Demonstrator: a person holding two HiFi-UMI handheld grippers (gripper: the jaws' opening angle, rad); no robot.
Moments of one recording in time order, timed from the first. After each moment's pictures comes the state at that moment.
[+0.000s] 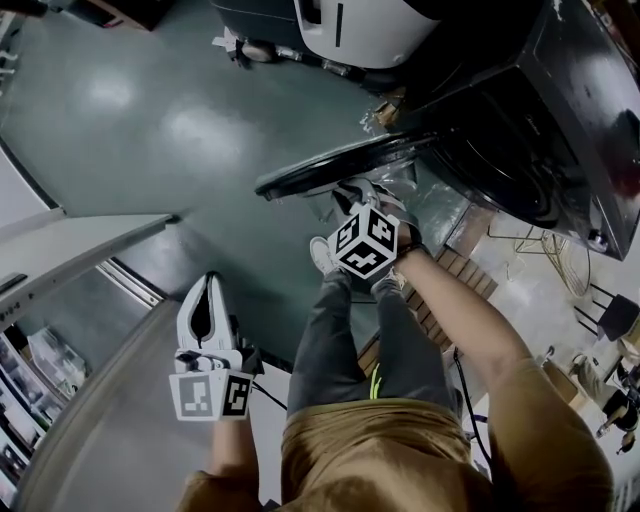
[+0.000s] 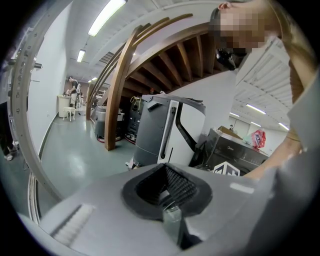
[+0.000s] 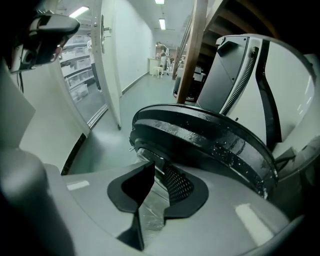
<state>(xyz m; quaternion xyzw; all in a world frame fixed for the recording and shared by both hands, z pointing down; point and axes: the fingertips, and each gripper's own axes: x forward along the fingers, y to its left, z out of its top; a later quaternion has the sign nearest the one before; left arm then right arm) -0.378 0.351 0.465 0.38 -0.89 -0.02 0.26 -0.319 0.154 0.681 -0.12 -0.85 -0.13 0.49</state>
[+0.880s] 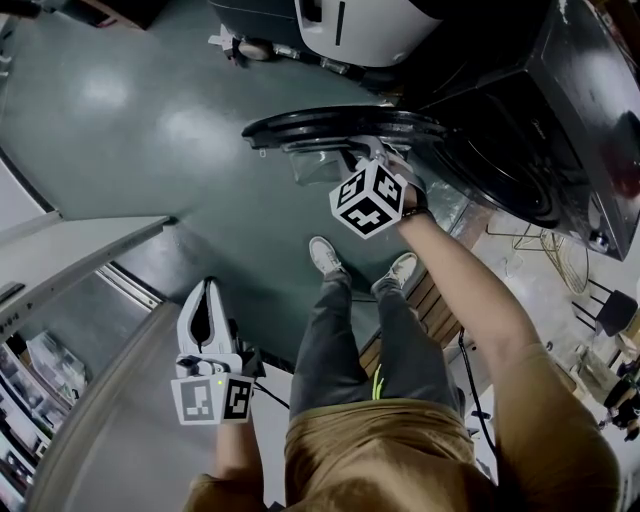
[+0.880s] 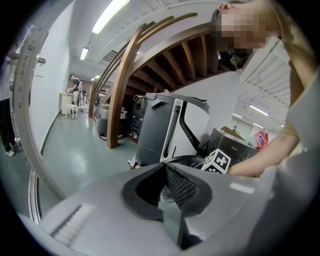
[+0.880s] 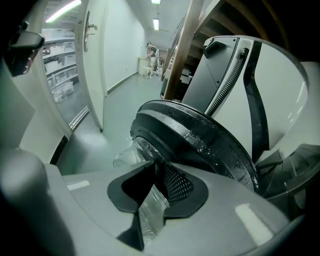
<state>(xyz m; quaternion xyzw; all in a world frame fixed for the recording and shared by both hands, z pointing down) -0.390 0.361 0.478 0.37 -0.89 -0.03 0.27 -0.384 0.090 0.672 -0.05 -0.86 -0.15 0.48</state>
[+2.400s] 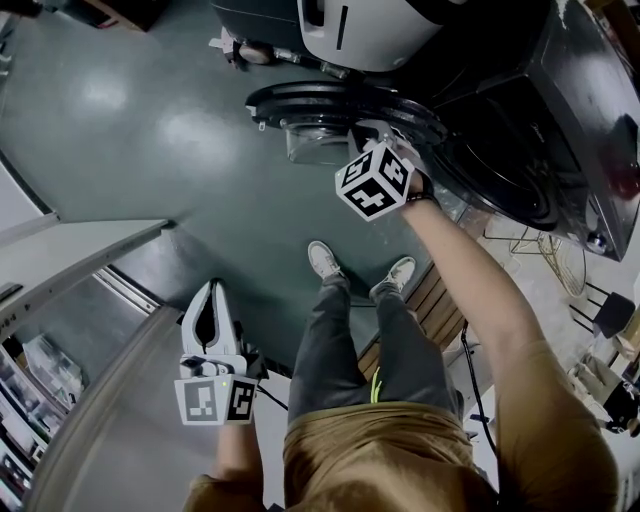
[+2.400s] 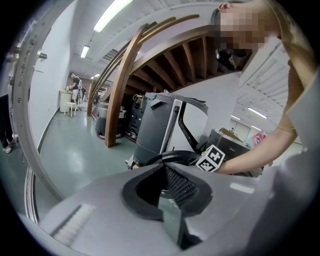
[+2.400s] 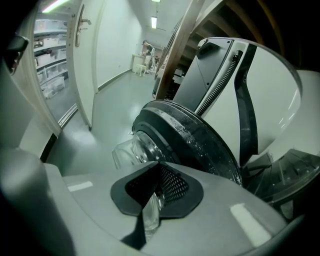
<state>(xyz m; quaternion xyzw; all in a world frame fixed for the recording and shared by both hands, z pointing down) -0.388 0.362 0.484 0.38 -0.88 -0.04 0.27 -0.406 0.054 0.662 0.00 -0.86 -0.18 0.48</state>
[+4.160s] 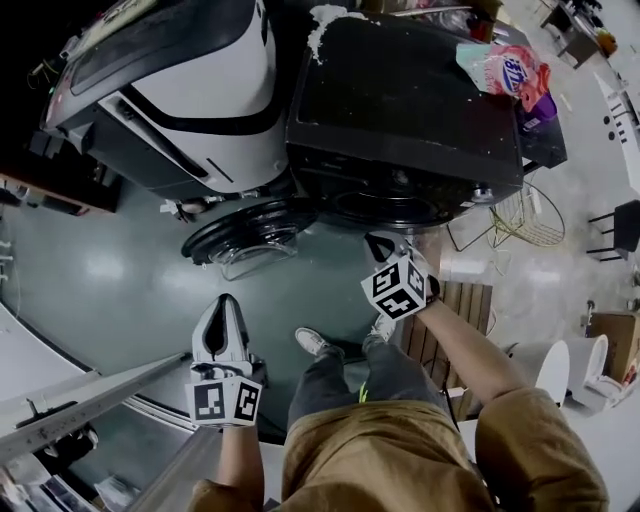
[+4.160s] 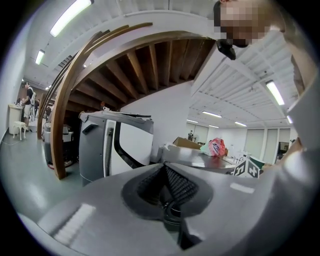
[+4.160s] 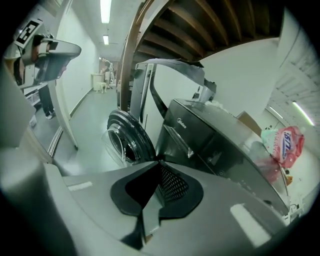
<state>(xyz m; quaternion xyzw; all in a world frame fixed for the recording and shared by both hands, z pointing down) -0.263 0.130 0.326 0.58 -0.80 -0.01 0.14 -0.080 -0.069 0.494 0.19 -0.89 -0.04 0.42</state>
